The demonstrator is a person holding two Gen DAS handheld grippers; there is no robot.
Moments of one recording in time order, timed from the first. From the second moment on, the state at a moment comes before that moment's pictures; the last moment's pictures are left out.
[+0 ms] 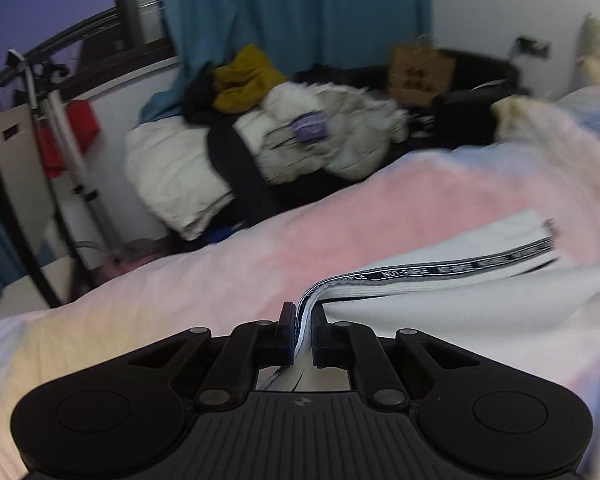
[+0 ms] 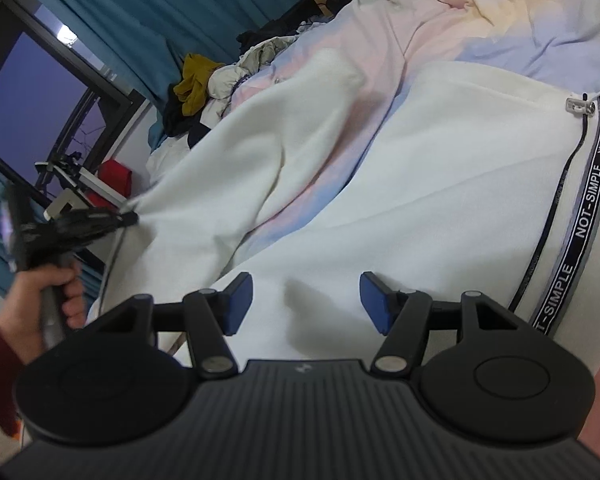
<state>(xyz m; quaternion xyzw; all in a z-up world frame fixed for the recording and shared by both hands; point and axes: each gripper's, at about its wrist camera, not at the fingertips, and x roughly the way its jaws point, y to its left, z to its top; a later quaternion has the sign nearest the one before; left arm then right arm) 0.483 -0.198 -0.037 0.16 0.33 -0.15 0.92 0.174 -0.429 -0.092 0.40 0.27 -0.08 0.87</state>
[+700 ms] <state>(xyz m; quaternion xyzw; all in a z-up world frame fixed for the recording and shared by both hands) 0.370 -0.285 -0.021 0.21 0.25 -0.39 0.86 0.157 -0.444 -0.072 0.39 0.24 -0.11 0.88</state>
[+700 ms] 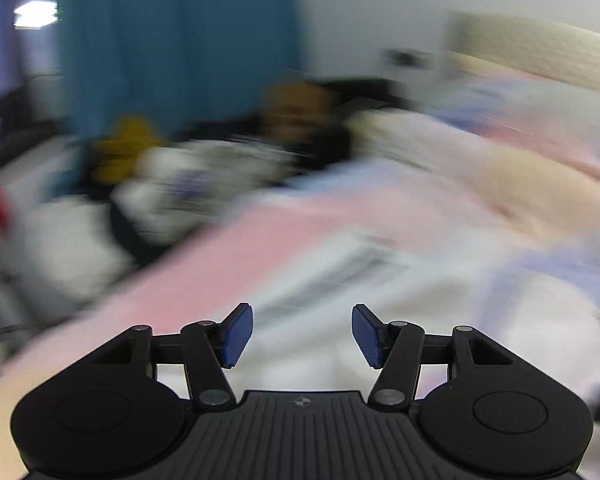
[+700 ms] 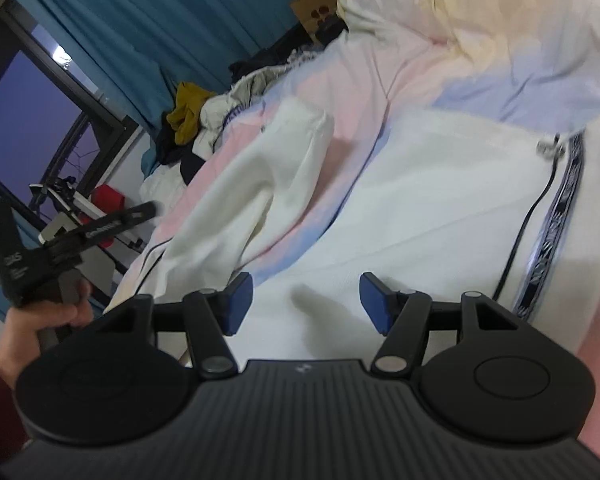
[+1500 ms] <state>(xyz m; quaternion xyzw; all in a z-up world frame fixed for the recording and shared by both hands) 0.390 -0.441 -0.080 0.32 0.27 -0.34 0.84 0.136 -0.482 -0.086 0.46 0.18 -0.19 0.85</state>
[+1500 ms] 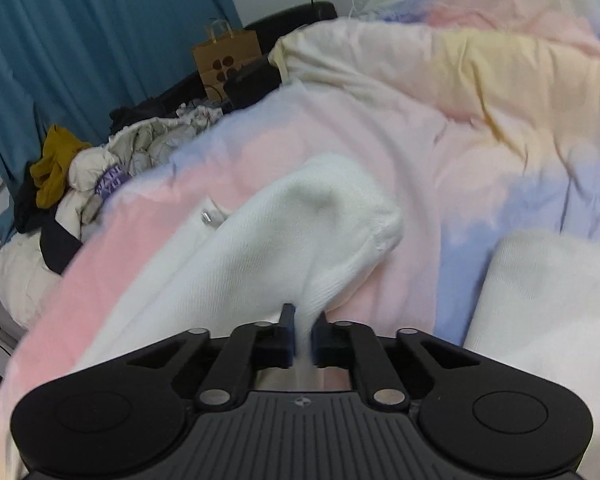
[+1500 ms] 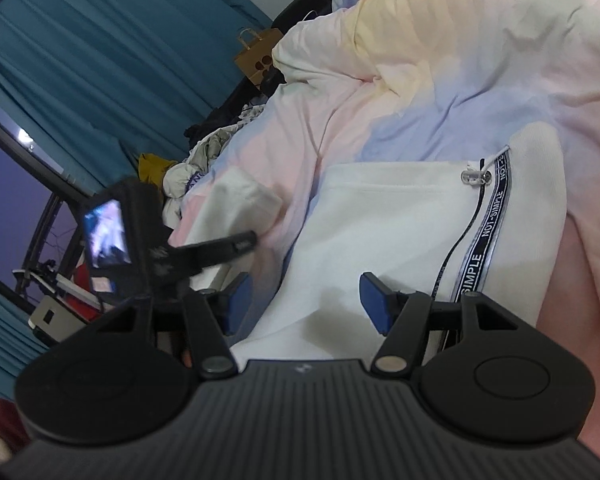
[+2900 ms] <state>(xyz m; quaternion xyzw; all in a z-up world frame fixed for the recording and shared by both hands) 0.312 -0.267 -0.078 0.29 0.27 -0.33 0.86 0.140 -0.466 -0.084 0.43 0.19 -0.17 0.87</state>
